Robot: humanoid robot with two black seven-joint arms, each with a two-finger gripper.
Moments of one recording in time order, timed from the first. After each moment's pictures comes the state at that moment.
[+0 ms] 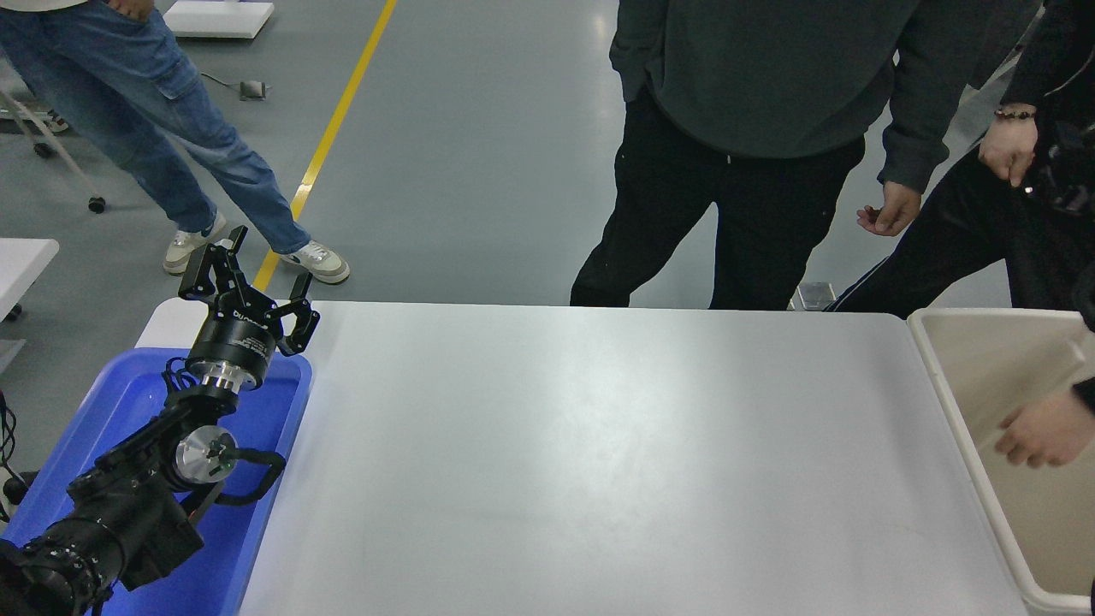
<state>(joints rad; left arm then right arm) -0.61 0.29 -0.84 -0.45 0.19 -0.47 -0.66 0.73 -0.63 0.95 0.83 -0.22 -0.11 0.37</state>
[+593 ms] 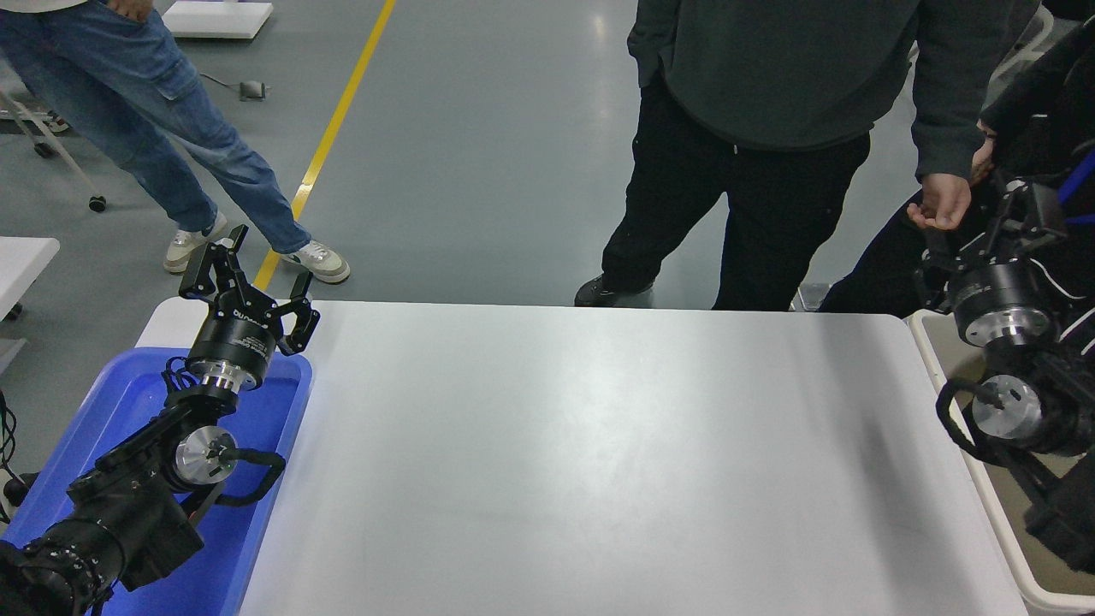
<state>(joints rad) -0.61 0.29 -0.84 -0.45 0.19 -0.47 -0.66 0.55 -0.43 0.96 0.82 -0.31 -0.12 0.50</state>
